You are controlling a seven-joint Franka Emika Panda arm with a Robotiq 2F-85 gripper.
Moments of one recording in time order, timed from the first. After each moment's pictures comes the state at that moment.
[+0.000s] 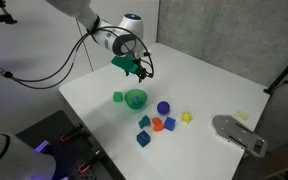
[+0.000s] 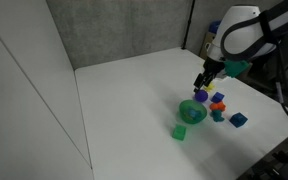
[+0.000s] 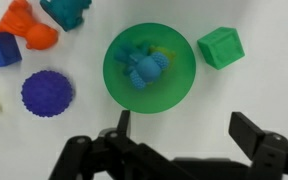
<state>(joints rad) -0.03 0.33 0.13 -2.15 0.09 2.52 -0.16</state>
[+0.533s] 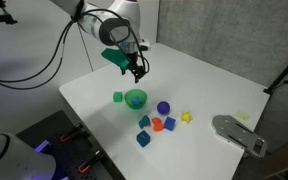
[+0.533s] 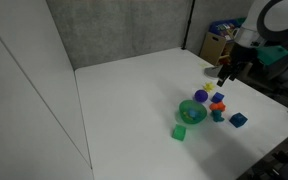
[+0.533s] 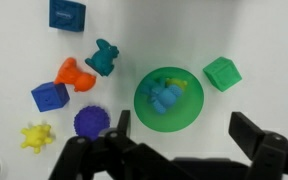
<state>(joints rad) -0.03 0.04 0.05 -2.33 0.08 2.37 -0.10</state>
